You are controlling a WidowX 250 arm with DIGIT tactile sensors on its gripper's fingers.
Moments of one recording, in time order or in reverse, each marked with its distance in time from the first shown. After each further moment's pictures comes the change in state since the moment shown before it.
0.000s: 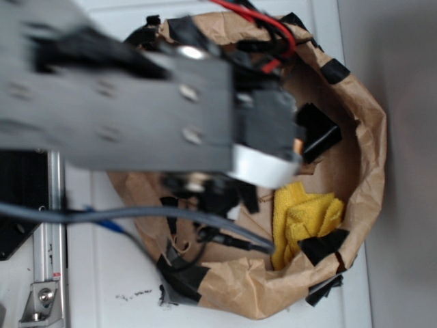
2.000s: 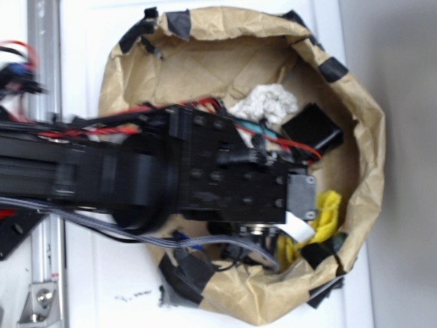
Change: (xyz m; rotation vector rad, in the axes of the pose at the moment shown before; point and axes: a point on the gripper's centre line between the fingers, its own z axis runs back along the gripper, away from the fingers) arm 0.016 -0.047 -0.065 -0.120 -0.066 -0.135
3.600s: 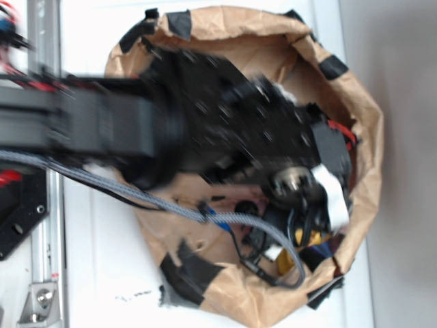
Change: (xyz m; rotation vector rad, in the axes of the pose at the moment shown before) arm 0.035 0.001 0.002 -0.126 -0.153 -0.243
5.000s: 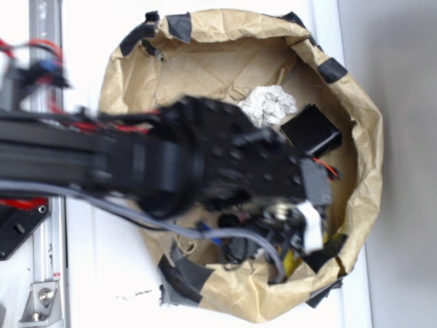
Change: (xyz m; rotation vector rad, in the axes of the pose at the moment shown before) arm -0.012 -0.018 -0.008 -0.011 0.049 -0.055
